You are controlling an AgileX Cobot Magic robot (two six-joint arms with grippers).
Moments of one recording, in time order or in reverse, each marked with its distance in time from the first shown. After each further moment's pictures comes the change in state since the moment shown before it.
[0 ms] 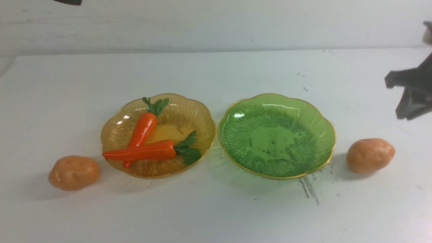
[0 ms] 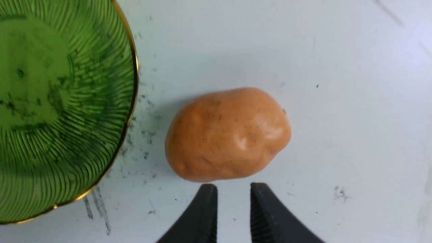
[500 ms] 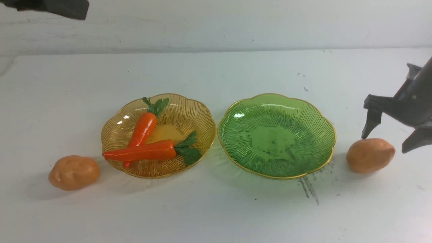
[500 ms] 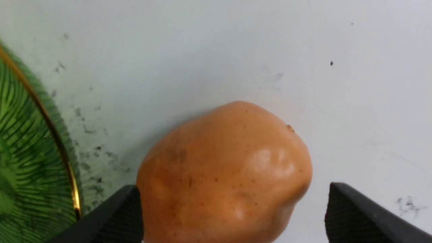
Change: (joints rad) right arm 0.004 0.205 -0.010 0.018 -0.075 0.313; left arm 0.000 0.001 0.093 0.001 0.001 0.001
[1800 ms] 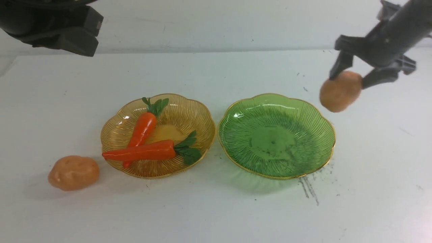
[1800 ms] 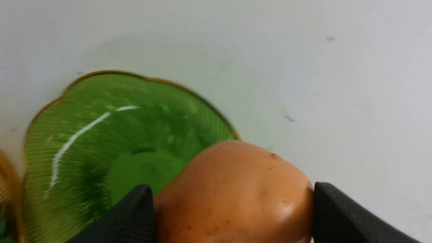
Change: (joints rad) right arm 0.128 0.058 -0.408 0.106 0.054 -0.122; left arm 0.000 0.002 0.069 0.003 -0.001 0.041
